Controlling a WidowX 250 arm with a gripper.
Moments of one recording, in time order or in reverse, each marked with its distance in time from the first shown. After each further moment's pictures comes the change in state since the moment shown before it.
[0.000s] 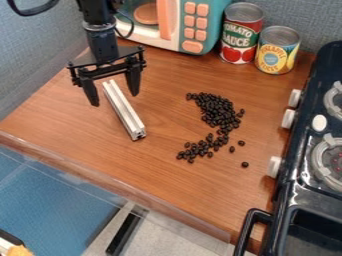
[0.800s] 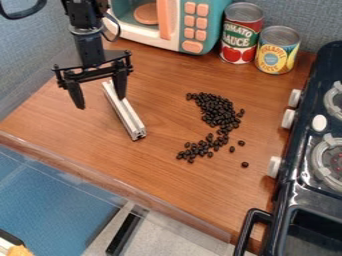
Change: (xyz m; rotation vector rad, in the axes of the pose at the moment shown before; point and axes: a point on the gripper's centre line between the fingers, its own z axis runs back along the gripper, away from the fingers) arm 0.008 0.023 -0.004 0.032 0.004 -0.020
